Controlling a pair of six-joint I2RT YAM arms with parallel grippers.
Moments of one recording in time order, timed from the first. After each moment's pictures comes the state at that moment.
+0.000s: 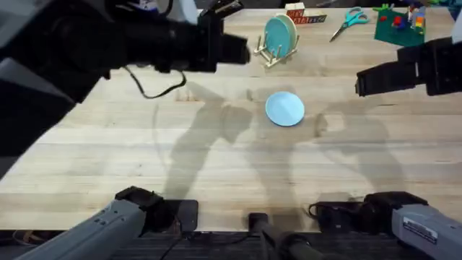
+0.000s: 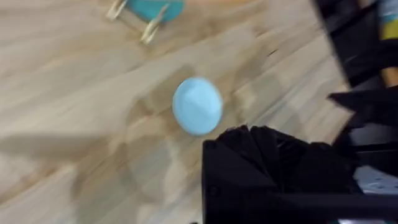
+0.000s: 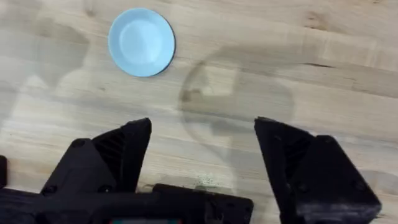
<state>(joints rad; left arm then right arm) -0.32 1.12 1.10 -0.70 0.59 -0.25 0.06 1.10 1.36 -1.40 -0.05 -0.06</state>
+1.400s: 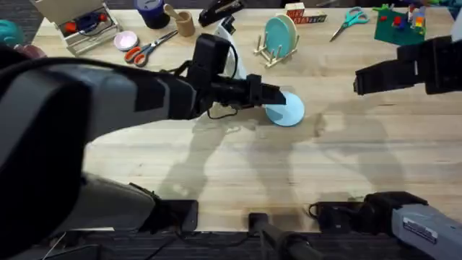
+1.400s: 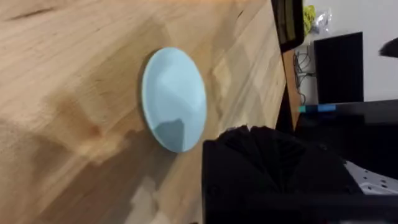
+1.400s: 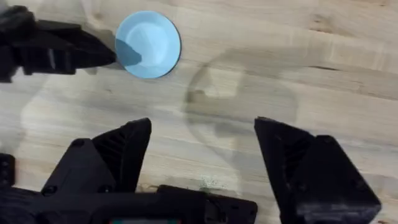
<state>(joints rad) -0.46 1.64 0.70 0.27 0.92 -0.63 0.06 1.10 1.36 -1.39 -0.08 -0.06</state>
